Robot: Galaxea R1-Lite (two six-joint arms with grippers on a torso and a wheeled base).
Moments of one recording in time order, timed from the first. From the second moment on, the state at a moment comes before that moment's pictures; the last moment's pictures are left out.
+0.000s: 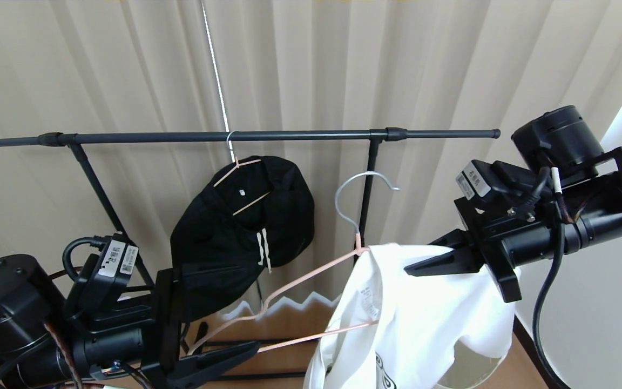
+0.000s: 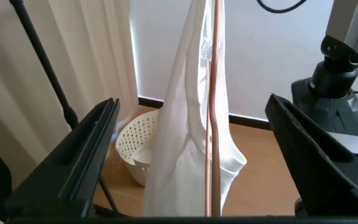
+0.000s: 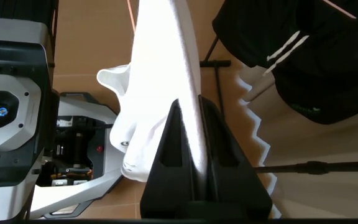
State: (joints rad) left arm -0.32 1.71 -0.15 -1.57 -0.93 0.06; right arm 0.39 1.67 -1.27 0.49 0.76 -0.86
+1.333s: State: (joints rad) left arm -0.37 1.46 -0.54 -0.55 -0.36 -0.05; right arm 0.43 1.65 -0.74 -0.51 0.28 -0.50
